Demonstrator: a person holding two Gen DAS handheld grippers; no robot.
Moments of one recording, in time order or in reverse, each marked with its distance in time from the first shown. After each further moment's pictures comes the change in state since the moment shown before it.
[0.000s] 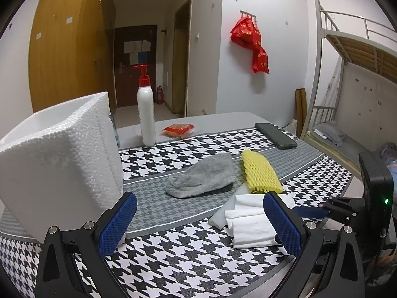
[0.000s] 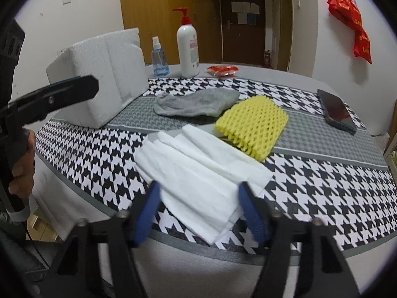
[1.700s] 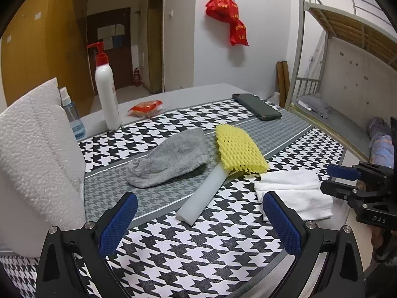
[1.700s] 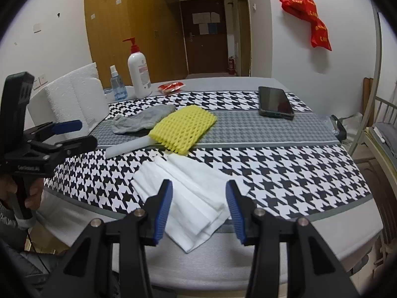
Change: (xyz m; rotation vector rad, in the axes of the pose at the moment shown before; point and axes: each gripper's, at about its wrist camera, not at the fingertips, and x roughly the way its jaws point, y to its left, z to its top) left arm 0.043 -0.029 -0.003 0.088 0.153 -0.106; right arm -0.061 -0.055 -0.020 0.151 -0.097 -0.143
